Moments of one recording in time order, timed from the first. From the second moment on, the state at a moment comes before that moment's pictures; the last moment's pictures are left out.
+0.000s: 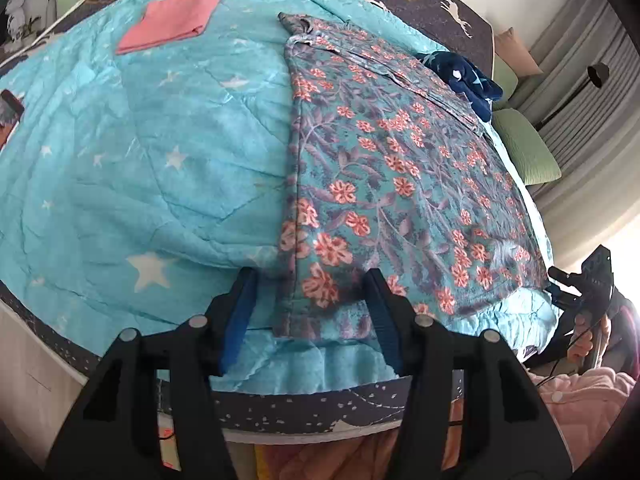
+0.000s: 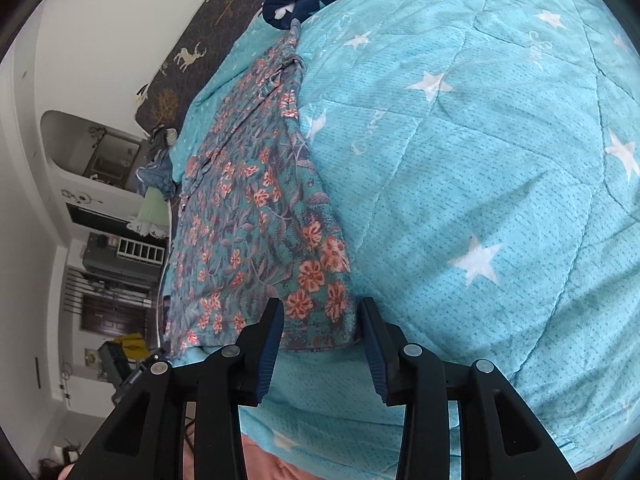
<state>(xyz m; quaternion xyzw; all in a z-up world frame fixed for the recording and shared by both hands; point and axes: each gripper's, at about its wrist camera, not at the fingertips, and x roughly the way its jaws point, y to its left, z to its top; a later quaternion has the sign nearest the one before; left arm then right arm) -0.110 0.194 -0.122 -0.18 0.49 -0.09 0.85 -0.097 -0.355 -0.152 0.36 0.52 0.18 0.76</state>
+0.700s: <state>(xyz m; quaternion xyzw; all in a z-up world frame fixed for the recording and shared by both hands) -0.077 0.206 -0.040 -0.24 0.39 -0.14 0.88 -0.067 -0.365 -0.088 0.42 0.43 0.24 0.76</state>
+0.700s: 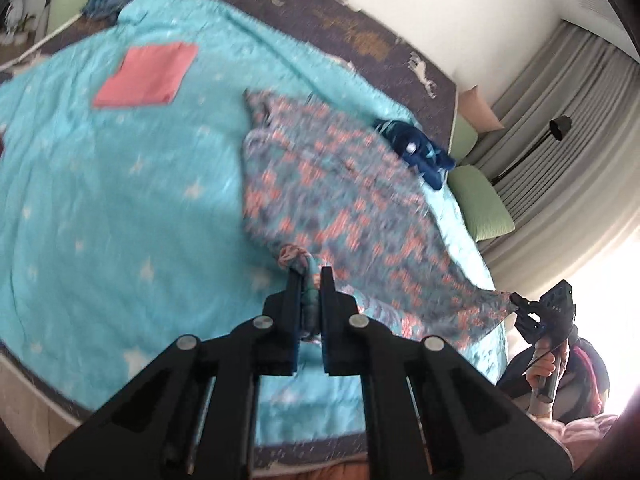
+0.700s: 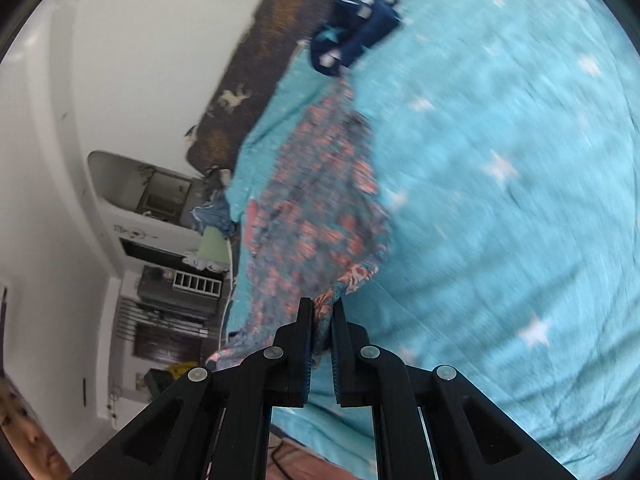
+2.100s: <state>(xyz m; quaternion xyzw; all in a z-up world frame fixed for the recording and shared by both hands) 0.230 0.237 -0.072 -0.20 0.43 -0.02 0.88 0.225 -0.346 -0.098 0.22 0.45 0.13 0.85</state>
